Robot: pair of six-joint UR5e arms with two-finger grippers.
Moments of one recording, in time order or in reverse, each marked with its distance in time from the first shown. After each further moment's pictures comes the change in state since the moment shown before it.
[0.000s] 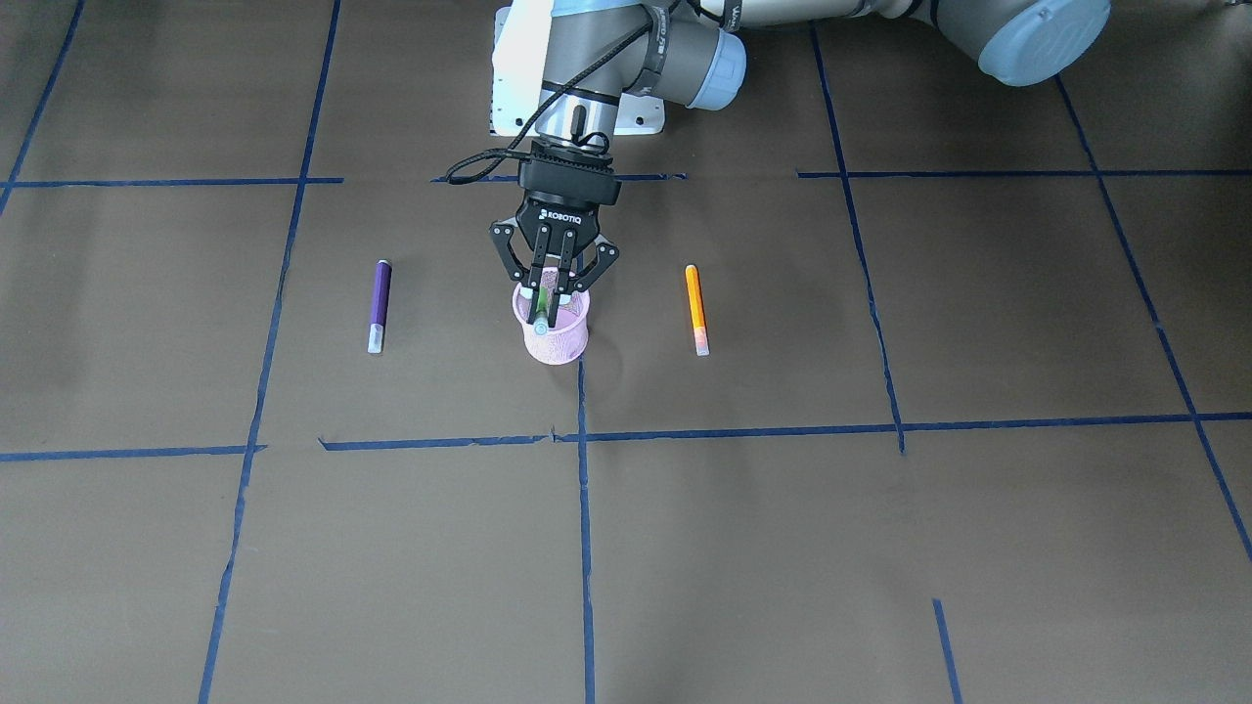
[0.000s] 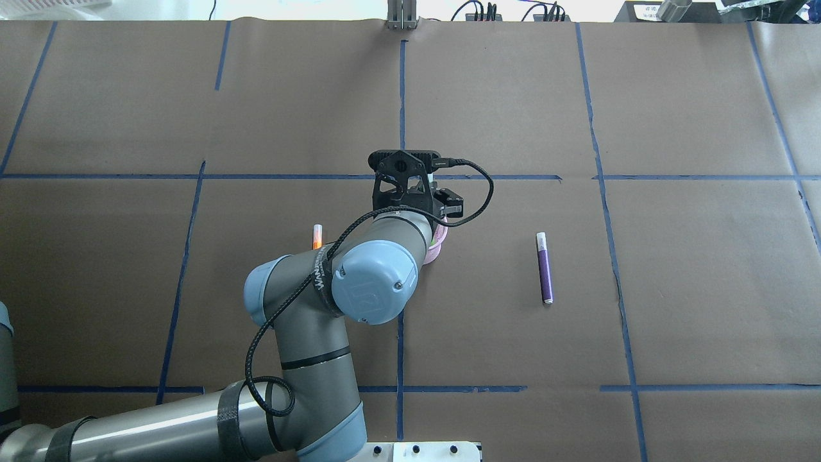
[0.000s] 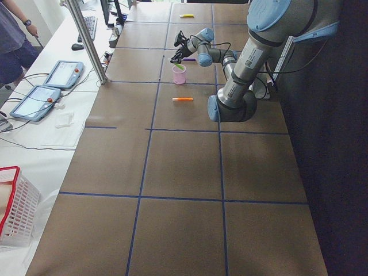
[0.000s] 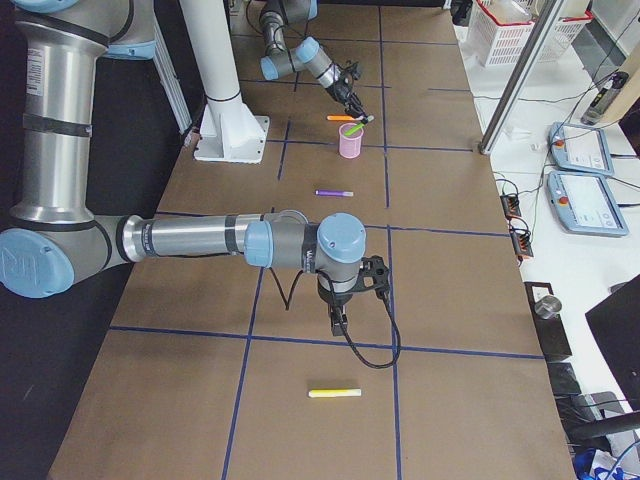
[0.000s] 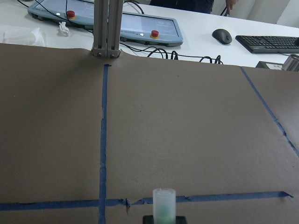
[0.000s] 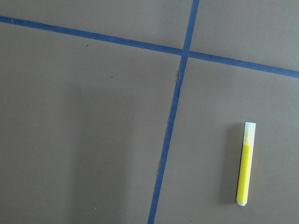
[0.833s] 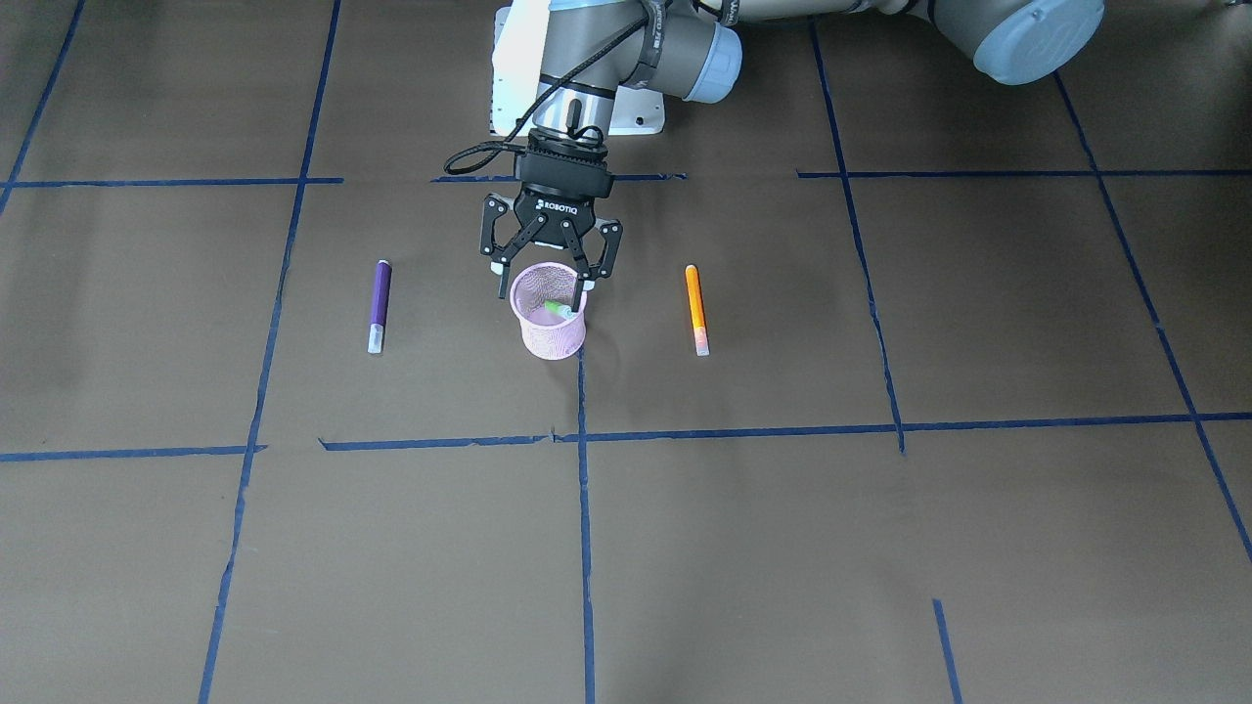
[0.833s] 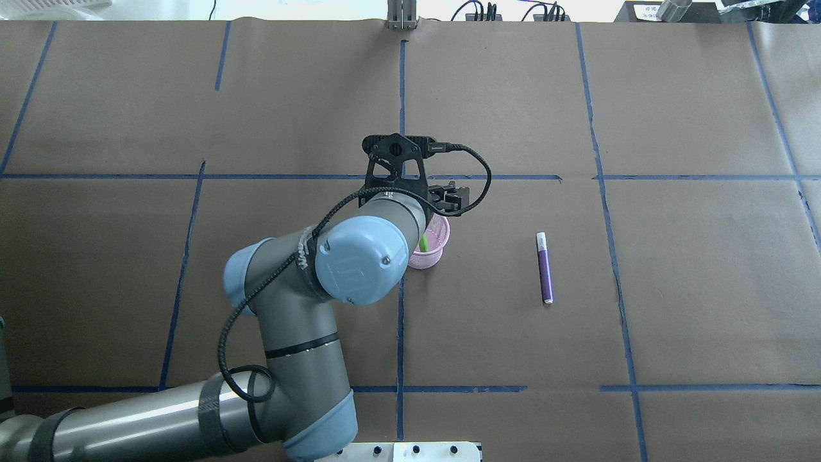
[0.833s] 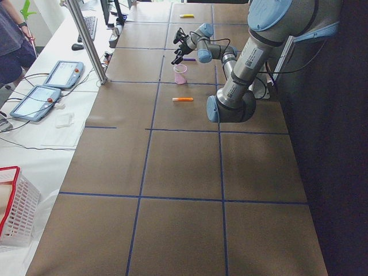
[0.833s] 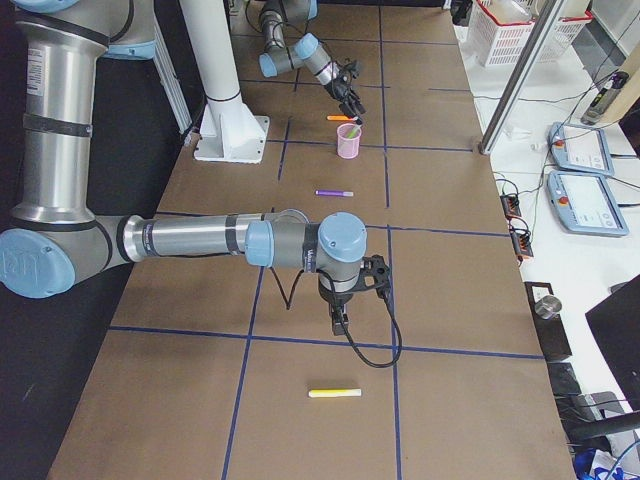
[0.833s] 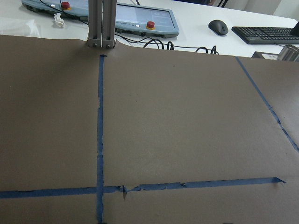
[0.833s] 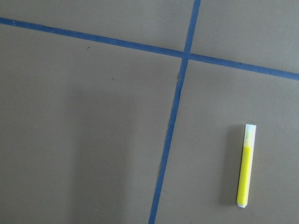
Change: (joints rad) left arm -0.080 0.018 -0.142 0.182 -0.211 0.035; right arm 0.000 0.004 -0.001 0.000 0.001 0.000
